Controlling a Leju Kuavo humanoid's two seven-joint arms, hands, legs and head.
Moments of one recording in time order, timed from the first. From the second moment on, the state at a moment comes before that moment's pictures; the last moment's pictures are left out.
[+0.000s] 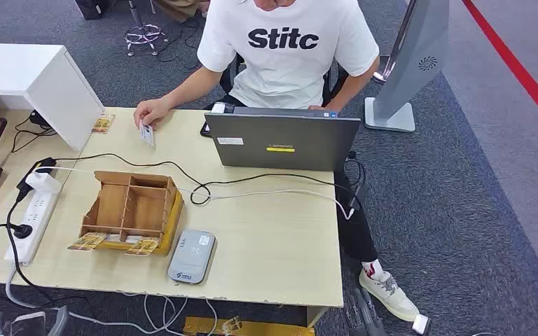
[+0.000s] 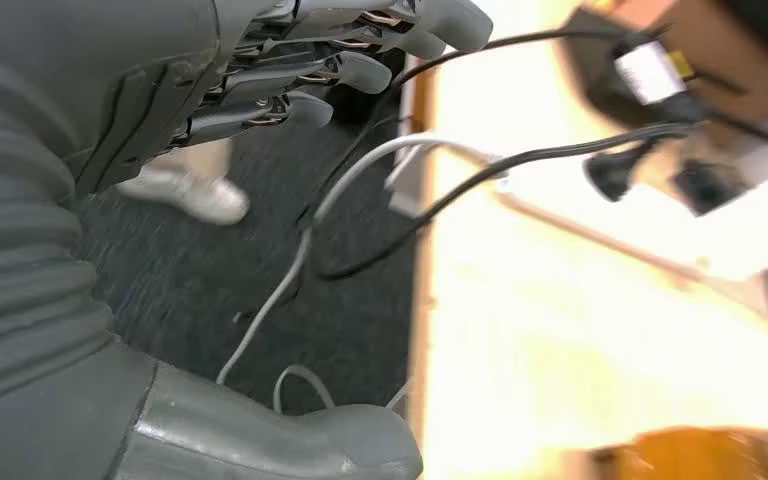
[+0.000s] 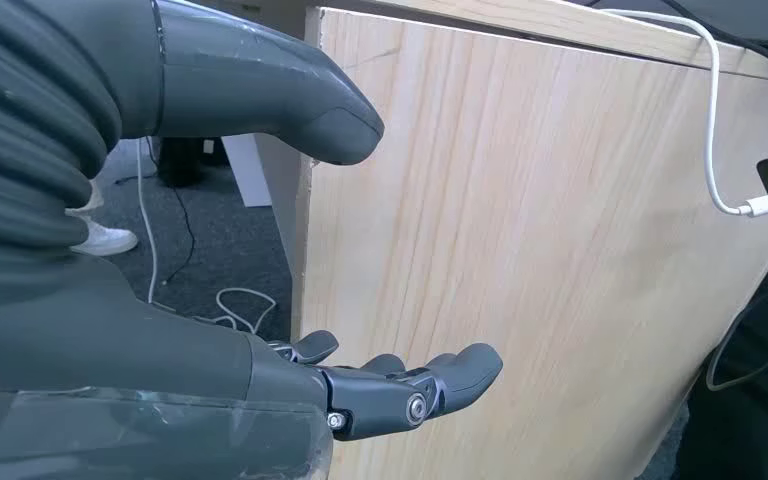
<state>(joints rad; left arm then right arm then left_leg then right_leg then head) 0.14 -0.22 0.63 -1.27 -0.29 0.08 -0.63 -0.12 0.13 -0.49 -0.27 -0.39 0.73 -0.55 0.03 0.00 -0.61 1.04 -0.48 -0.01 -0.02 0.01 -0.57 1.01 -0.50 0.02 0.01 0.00</state>
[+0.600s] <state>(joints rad) 0.23 -0.22 0.21 -1.56 -0.59 0.37 -0.68 -0.12 0.13 -0.58 -0.27 -0.33 0.74 -0.57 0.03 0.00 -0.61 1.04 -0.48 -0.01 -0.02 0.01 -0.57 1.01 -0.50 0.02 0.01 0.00</state>
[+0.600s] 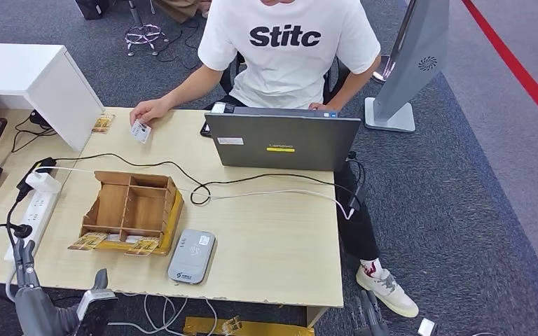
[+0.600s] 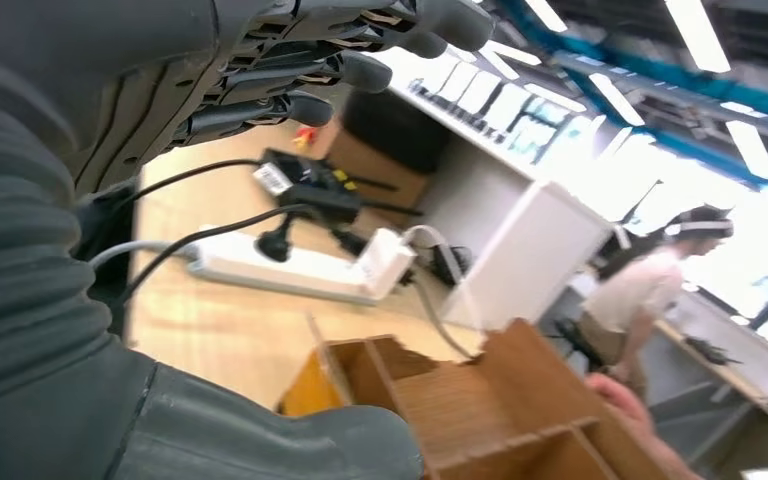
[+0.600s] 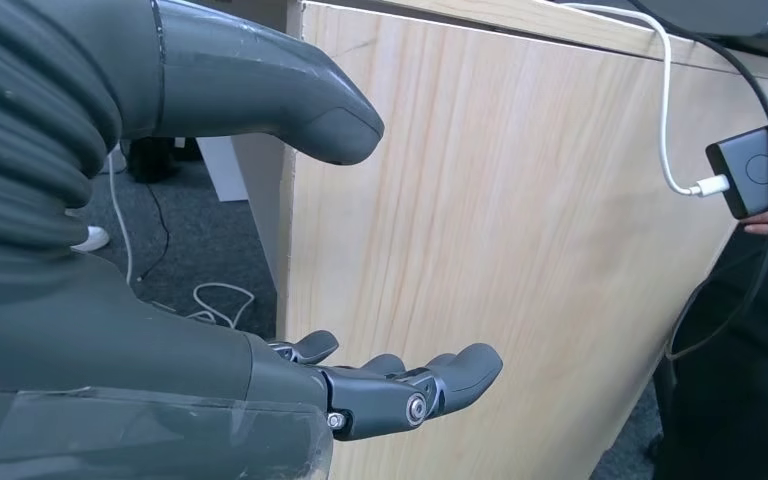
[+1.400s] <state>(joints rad) 0.04 -0.01 -0.08 -1.53 -1.23 0.40 -0.36 -0.17 0.16 -0.61 -0.27 -0.27 0.73 -0.51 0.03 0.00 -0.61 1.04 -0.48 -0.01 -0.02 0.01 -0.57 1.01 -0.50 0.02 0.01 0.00</state>
